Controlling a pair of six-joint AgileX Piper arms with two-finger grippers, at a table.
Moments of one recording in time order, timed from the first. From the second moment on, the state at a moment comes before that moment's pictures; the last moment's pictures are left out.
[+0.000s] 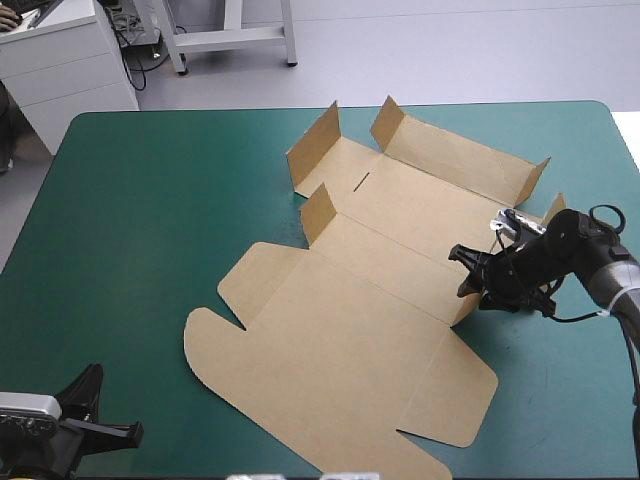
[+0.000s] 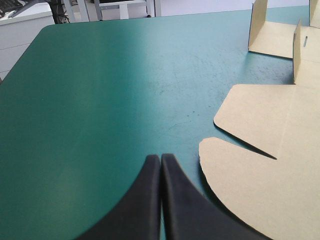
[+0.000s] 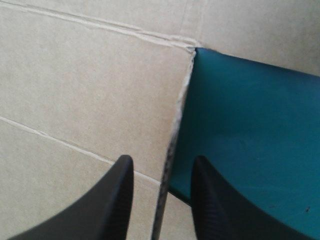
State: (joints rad) left arm -0.04 -0.01 -0.42 -0.06 0.81 0.04; right arm 0.04 1.49 -0.99 0.42 0.95 0.19
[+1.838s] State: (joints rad) left arm -0.04 -0.01 -0.42 -0.06 0.81 0.04; right arm 0.51 2.08 -1.97 0.09 1.17 -1.15
